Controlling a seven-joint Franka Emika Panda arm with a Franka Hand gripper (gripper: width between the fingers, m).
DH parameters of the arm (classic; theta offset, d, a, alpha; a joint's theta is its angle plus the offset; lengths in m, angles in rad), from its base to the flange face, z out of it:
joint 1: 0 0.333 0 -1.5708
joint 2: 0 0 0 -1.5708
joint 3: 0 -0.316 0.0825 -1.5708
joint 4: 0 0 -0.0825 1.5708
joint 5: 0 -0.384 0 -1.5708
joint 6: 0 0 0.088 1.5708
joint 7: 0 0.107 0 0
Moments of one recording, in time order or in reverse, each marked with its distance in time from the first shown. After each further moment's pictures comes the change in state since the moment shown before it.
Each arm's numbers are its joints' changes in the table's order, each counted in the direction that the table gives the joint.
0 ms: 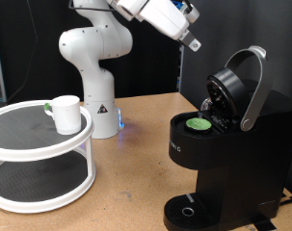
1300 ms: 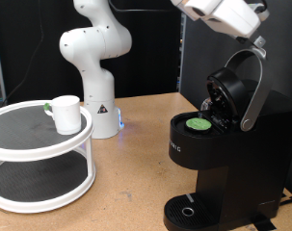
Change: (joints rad) arm 0.087 0.088 -0.195 0.056 -0.135 0.183 0.094
